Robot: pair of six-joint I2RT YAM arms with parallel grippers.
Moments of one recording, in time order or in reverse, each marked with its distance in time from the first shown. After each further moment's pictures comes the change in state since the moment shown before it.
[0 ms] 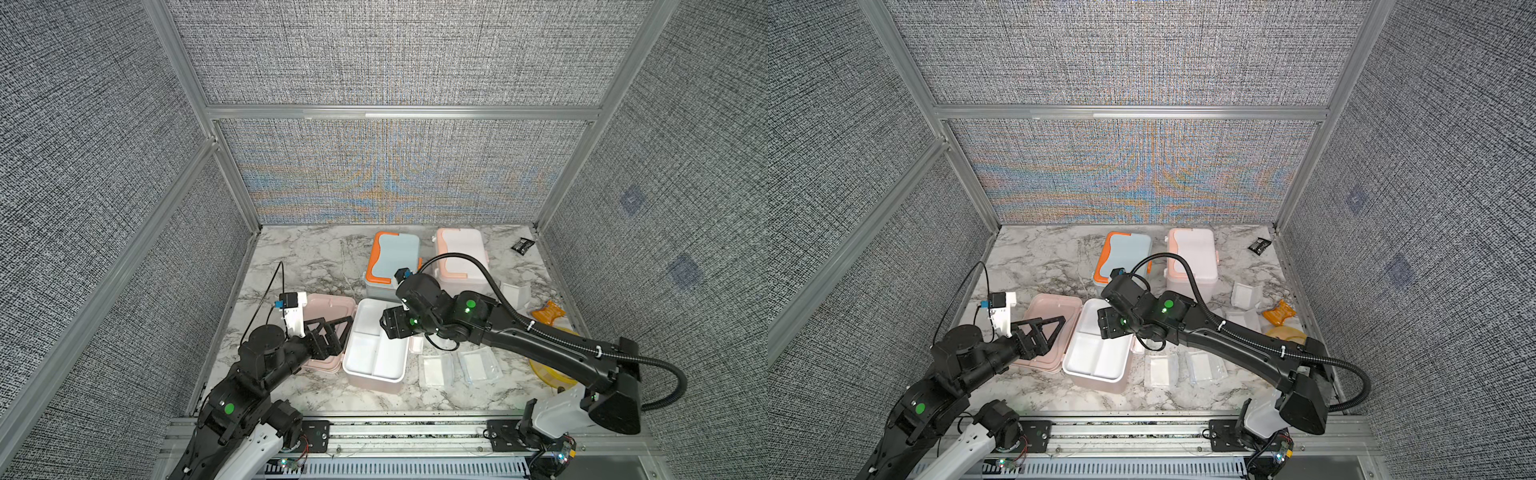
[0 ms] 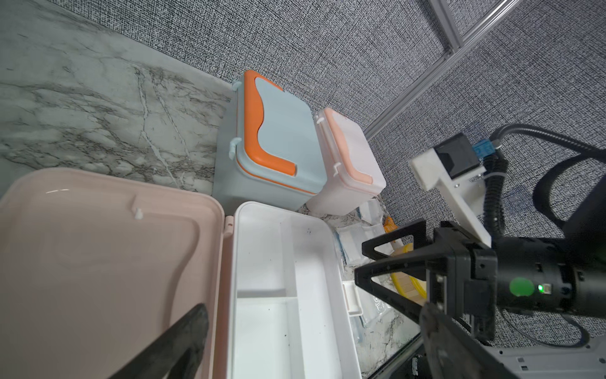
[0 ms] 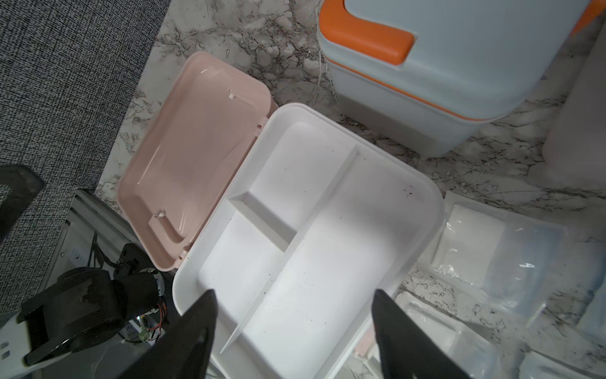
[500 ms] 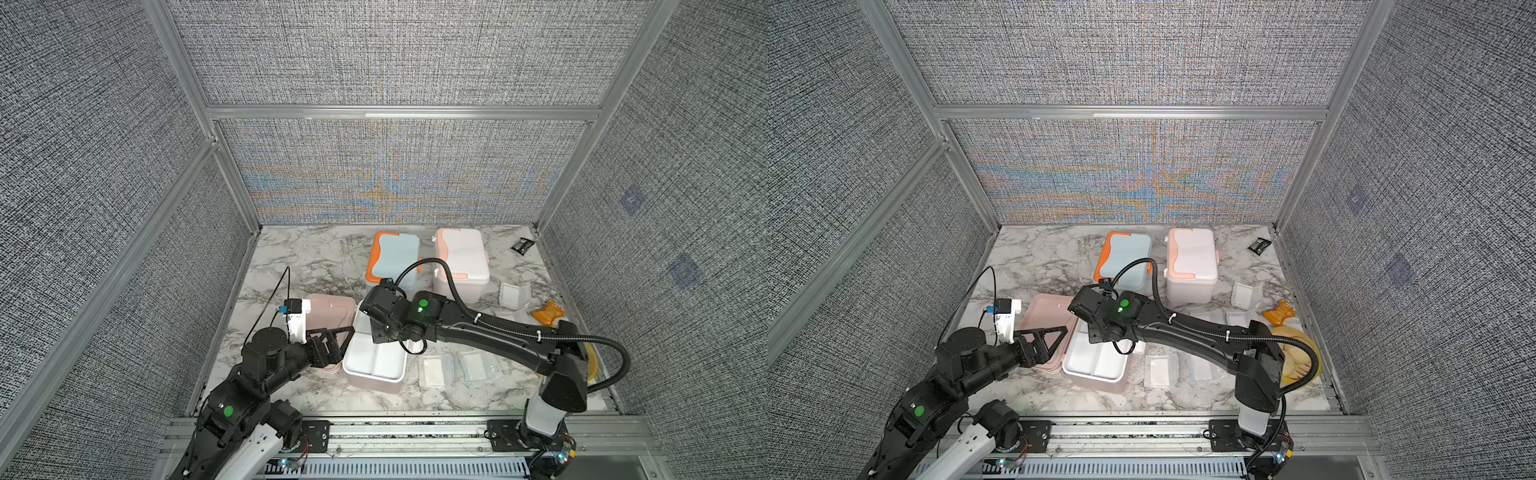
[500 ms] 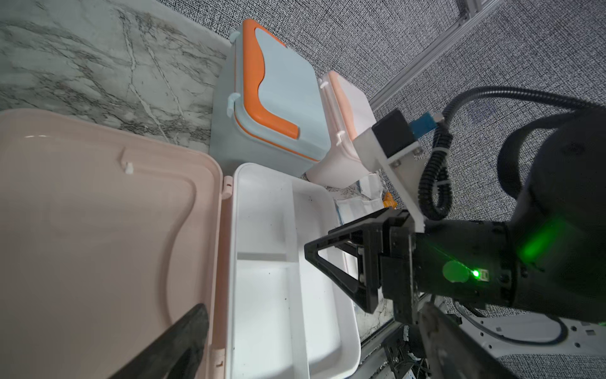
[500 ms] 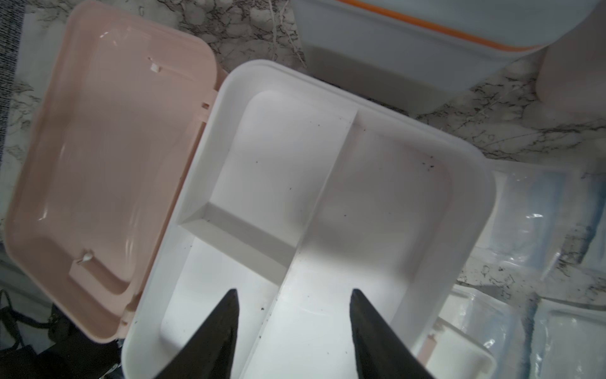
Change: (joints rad) left arm 0.000 0.004 -0.008 -0.064 0.068 -0.016; right arm 0.071 0.277 0.216 -0.193 0.136 0.190
